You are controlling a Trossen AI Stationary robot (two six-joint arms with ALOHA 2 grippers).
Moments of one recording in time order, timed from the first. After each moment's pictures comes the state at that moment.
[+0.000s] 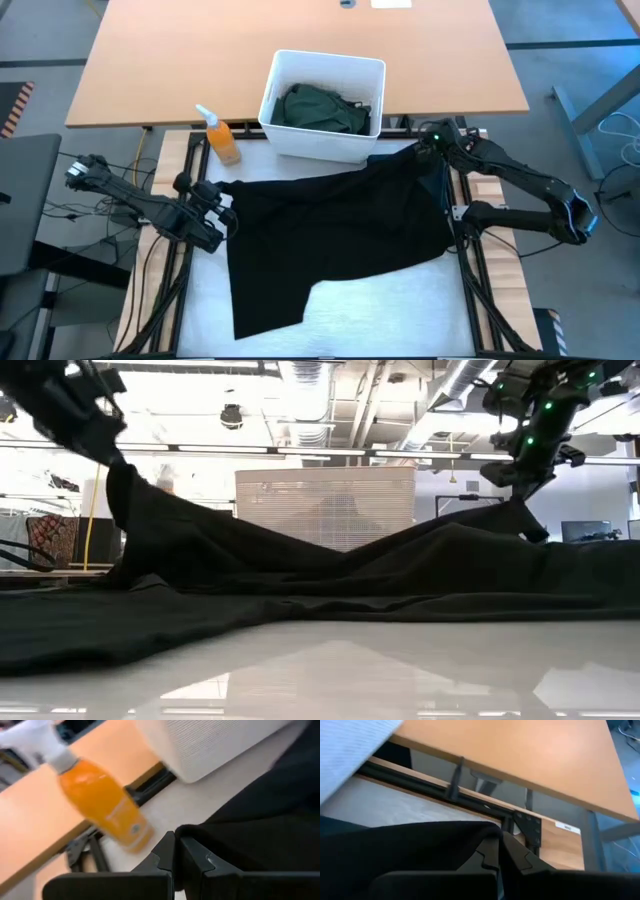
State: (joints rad) left arm -0.43 0.92 0.67 -1.32 -1.10 -1.22; right arm -0.76 0.92 0.77 -0.71 0.65 0.27
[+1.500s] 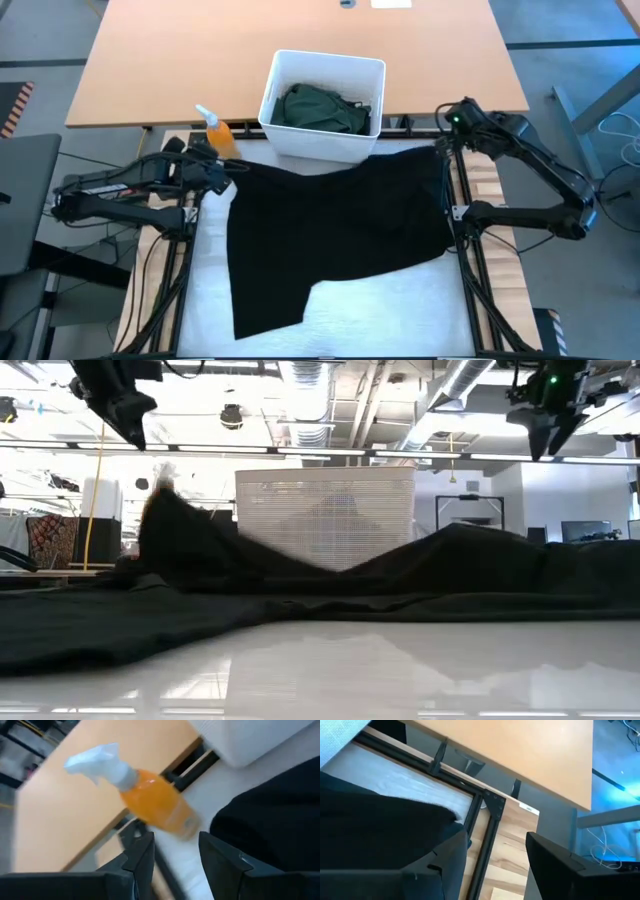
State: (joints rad) left arm 0.16 0.90 1.02 -1.26 -0.88 -0.46; right arm -0.75 0.97 1.22 -1.31 0.61 0.24
